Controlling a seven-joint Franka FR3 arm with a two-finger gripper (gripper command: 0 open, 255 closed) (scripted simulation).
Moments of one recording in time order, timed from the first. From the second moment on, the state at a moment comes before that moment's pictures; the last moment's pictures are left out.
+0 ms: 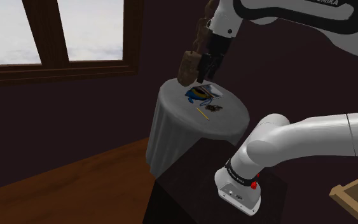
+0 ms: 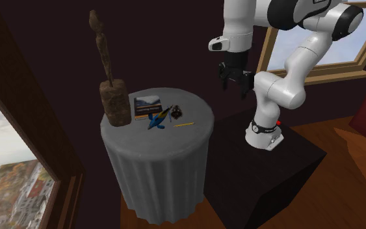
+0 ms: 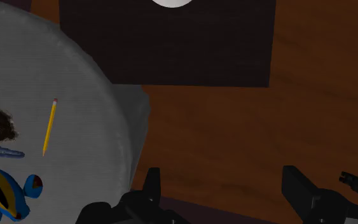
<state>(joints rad) -0.01 -0.78 0.01 -2.41 0.10 1.57 -0.06</state>
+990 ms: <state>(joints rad) -0.09 -0.38 -0.06 -2.34 -0.17 1.76 -0.23</state>
